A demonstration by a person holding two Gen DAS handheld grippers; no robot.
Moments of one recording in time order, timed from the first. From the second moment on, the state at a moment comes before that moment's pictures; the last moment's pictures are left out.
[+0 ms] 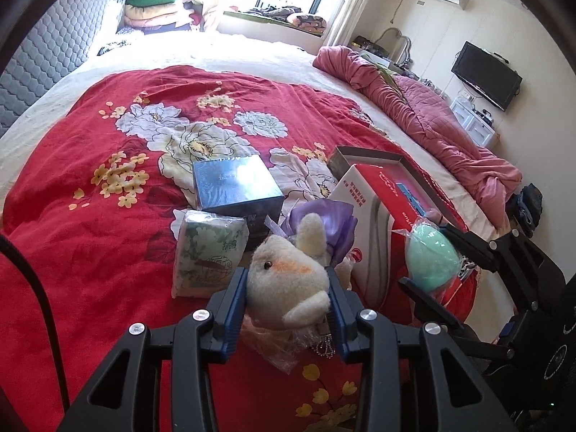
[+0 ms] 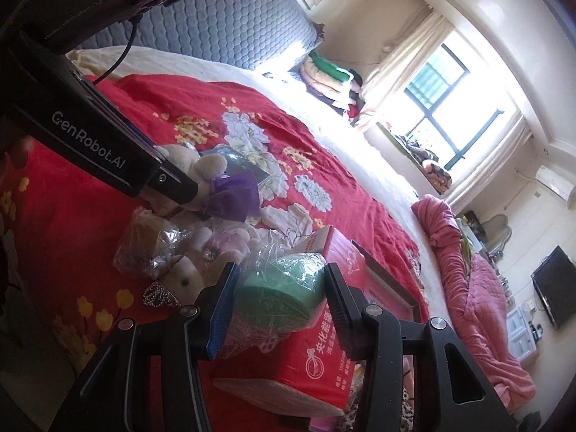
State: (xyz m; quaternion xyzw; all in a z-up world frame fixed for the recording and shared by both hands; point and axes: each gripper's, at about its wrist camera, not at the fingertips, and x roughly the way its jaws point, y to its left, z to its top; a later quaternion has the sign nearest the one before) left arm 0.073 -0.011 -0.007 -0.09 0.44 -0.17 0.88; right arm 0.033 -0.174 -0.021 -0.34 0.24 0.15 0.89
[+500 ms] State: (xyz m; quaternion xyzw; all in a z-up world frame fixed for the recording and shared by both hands) left arm 0.055 -0.032 0.028 -0.06 0.41 -0.17 0.90; right arm 0.018 -0.187 0.001 -0.30 0.22 0.14 0.92
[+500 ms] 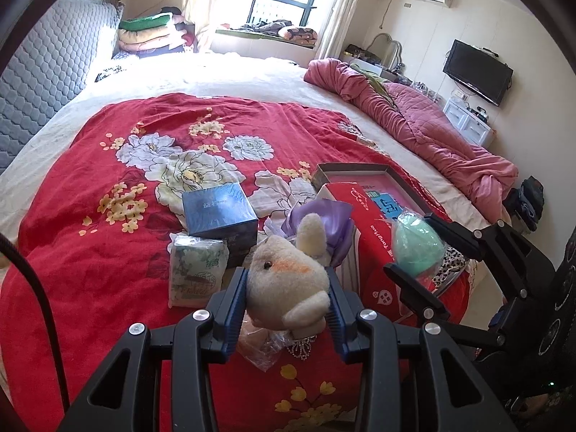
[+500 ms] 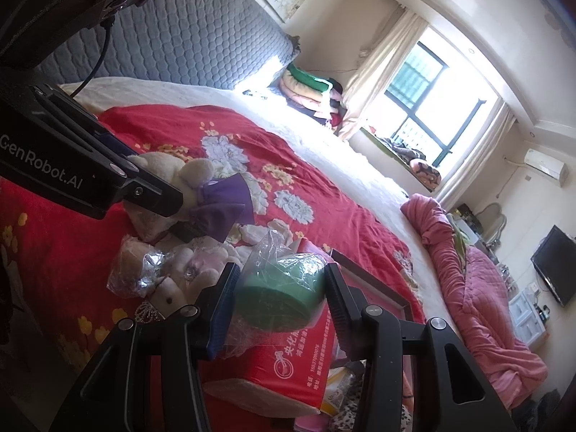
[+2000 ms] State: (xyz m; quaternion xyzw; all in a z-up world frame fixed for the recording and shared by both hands) left arm 0.070 -0.154 0.071 -0.01 0.39 -0.21 0.90; right arm 0.006 -0.310 0.054 -0.11 0.18 0.06 0.98
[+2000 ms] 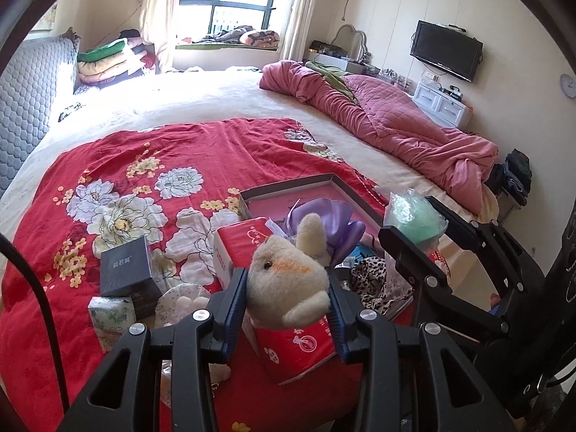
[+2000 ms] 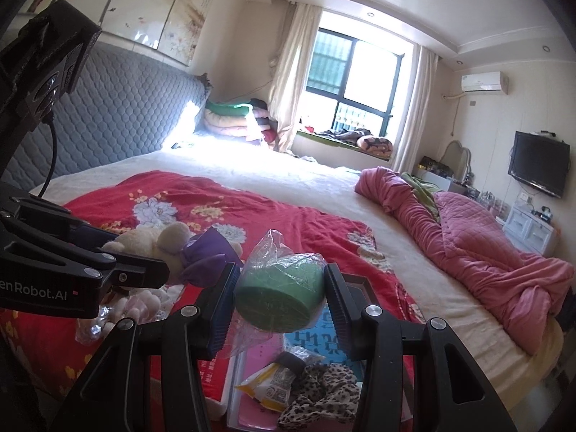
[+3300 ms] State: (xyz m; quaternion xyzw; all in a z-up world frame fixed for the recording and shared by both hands) left arm 0.100 -0.263 0.005 0.04 0.46 -0.26 0.85; right arm 0.021 -0.439 0.022 0.03 0.23 -0.03 0.97
